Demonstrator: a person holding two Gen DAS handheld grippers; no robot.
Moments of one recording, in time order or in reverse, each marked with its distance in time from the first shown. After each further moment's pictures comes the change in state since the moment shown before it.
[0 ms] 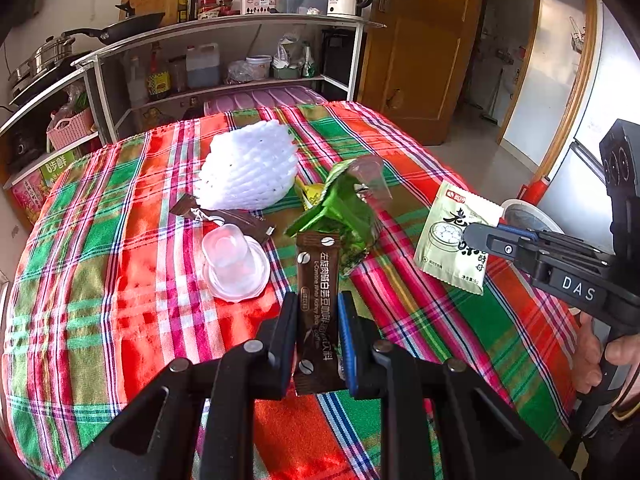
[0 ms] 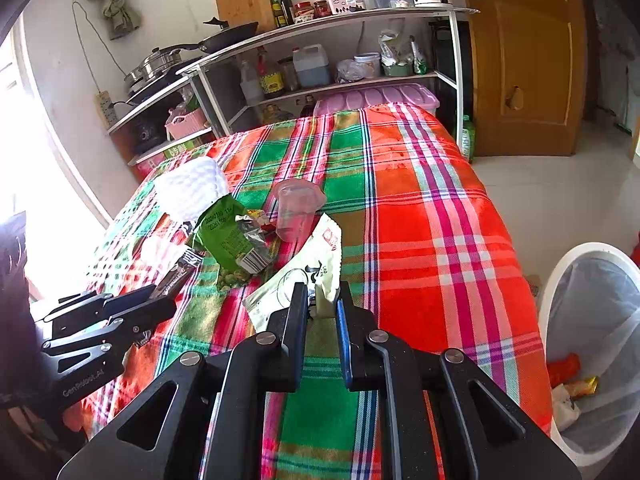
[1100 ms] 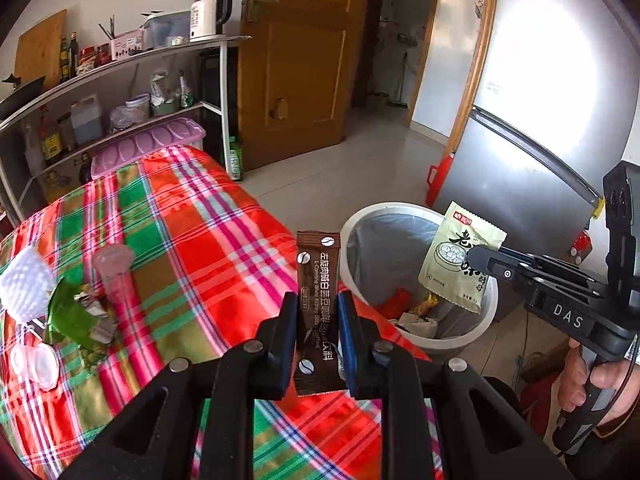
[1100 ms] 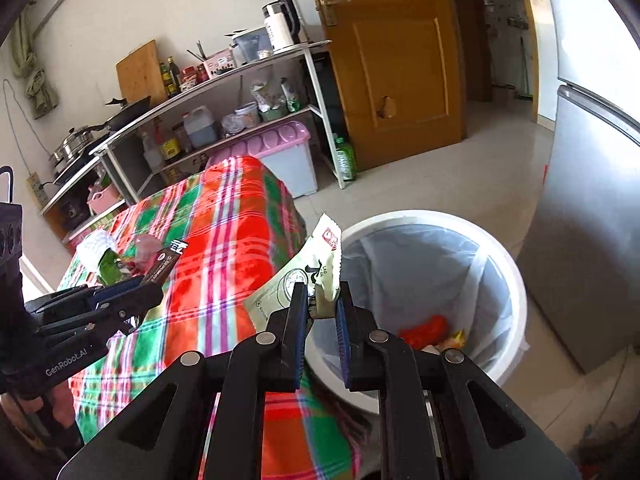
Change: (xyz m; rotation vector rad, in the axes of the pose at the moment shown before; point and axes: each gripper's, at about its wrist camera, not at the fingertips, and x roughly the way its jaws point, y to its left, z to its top) left arm 0.019 -0.188 0.038 0.225 -0.031 -0.260; right arm -0.137 -0.147 -0.049 0.237 -0.158 -0.272
